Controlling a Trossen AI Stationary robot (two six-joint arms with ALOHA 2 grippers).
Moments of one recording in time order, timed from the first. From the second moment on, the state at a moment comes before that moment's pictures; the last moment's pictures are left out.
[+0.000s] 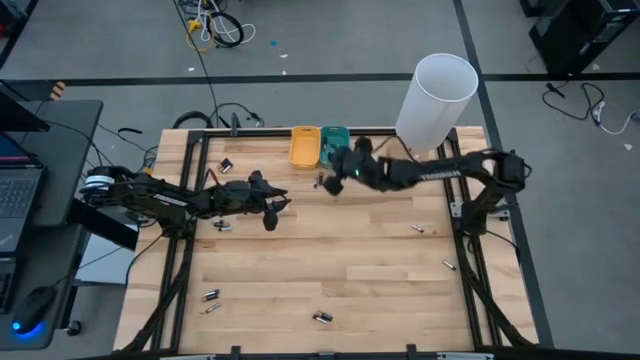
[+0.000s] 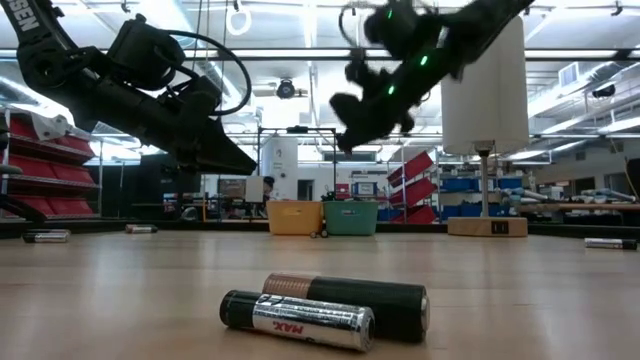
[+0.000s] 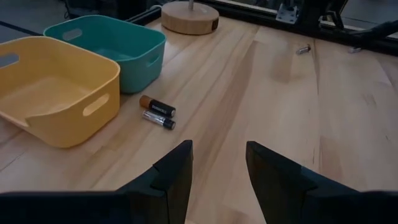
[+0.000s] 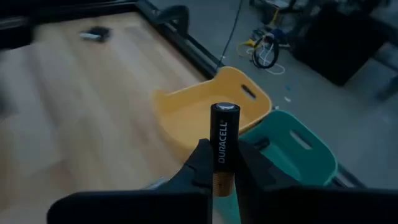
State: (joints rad) left arm 0.15 1.30 0.28 0.68 -0.18 -0.20; right arm -0.23 1.68 1.02 0.09 0.48 0.10
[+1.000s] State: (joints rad) left arm 0.15 1.30 0.28 0.66 -0.20 -0.19; right arm -0.33 1.86 1.08 0.17 0.17 -0.05
